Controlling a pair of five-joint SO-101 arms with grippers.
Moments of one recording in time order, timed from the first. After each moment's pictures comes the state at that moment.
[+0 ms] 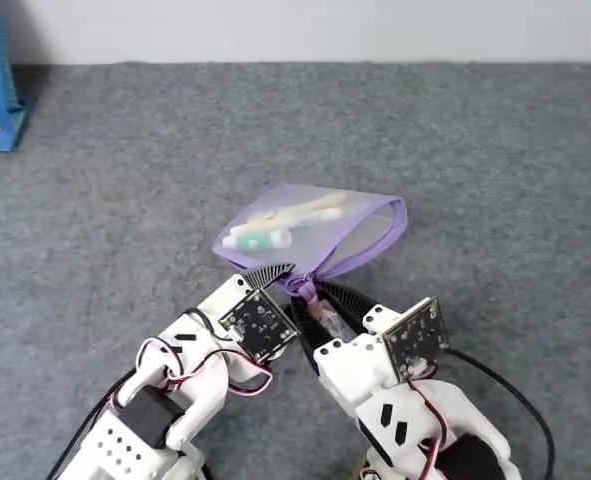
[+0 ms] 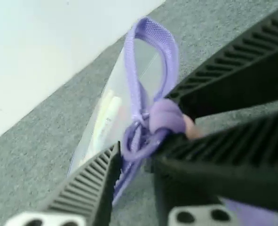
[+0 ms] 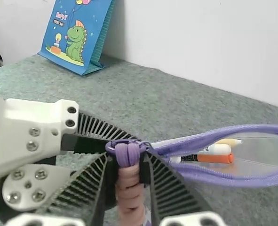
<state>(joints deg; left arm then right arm) 33.2 -79.0 79.5 35.6 -14.4 -37.9 -104.2 69.4 57.7 -2.7</state>
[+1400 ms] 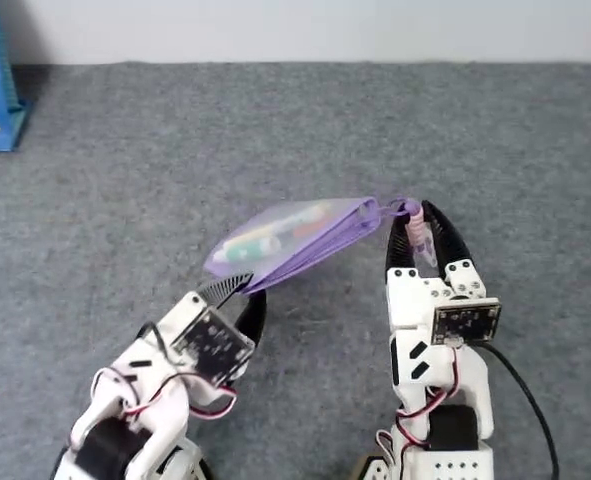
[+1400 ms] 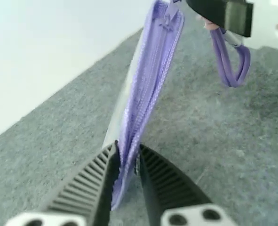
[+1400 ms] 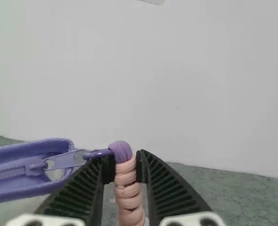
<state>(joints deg) 26.3 -99.4 73.9 61.5 -14.3 -1.9 -103.6 91.0 15.5 5.3</state>
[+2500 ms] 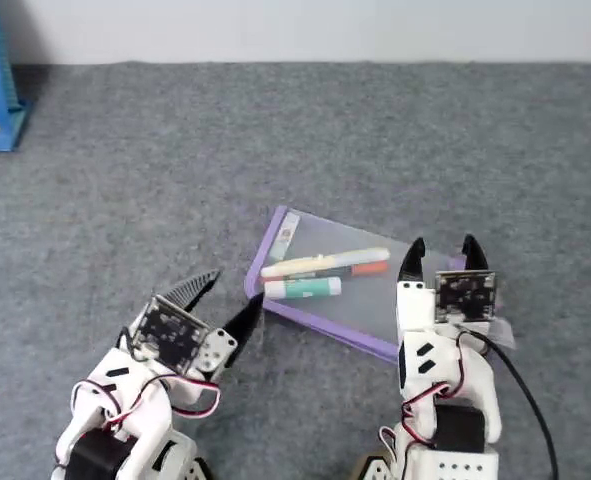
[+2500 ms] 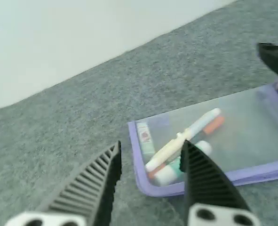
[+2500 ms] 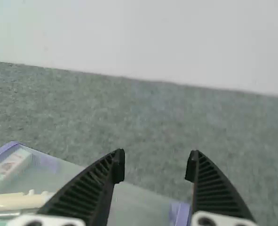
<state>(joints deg) 18.4 -103.5 73.8 65.0 -5.7 1.1 -103.5 88.3 39.1 5.2</state>
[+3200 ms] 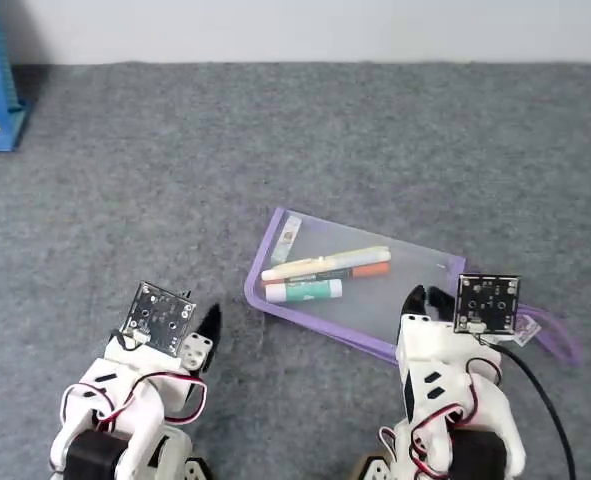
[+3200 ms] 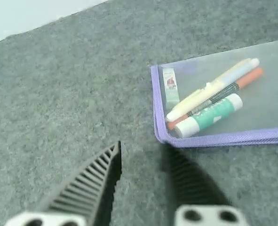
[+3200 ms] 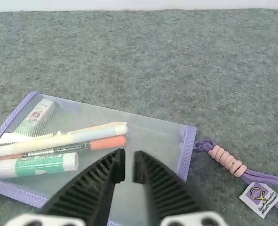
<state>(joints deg) 10.6 -103.5 73.8 77.6 -5.1 0.8 -104.1 72.4 72.2 -0.7</state>
